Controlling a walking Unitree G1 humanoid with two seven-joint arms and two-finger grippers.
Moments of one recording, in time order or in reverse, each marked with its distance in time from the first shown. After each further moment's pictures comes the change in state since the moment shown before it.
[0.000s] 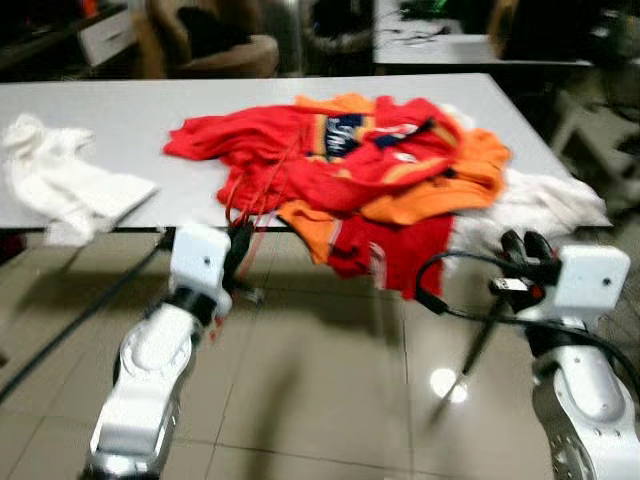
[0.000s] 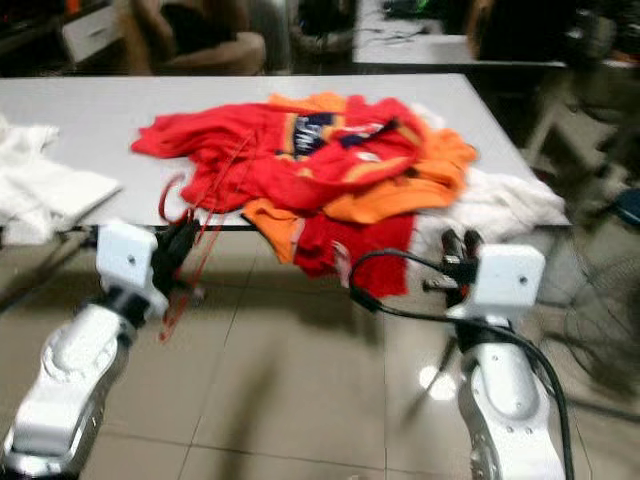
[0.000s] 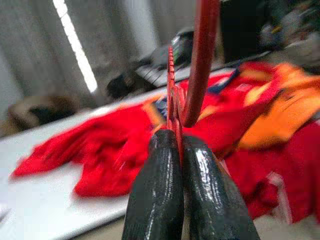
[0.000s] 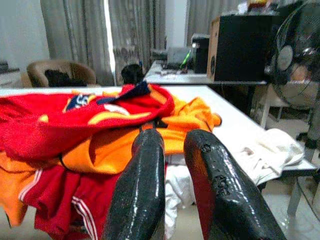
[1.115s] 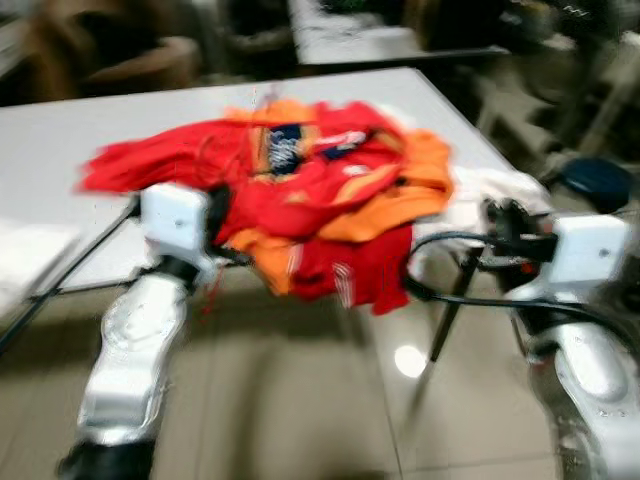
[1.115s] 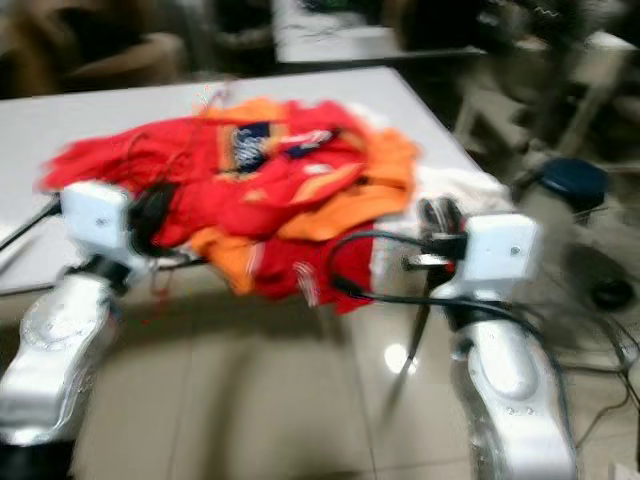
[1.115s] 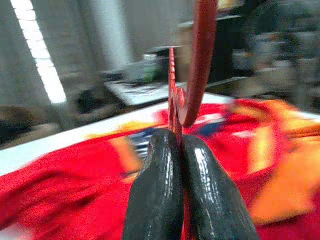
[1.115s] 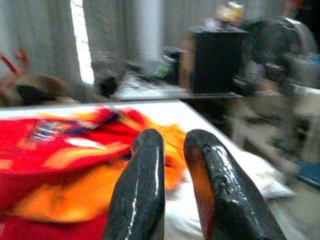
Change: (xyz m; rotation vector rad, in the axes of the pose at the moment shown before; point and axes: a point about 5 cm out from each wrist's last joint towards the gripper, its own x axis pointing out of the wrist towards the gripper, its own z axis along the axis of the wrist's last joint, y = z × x) left arm 0.021 0.002 0.022 -0.067 -0.049 0.020; right arm 0.006 -0.002 0.017 0.016 -0.023 0.044
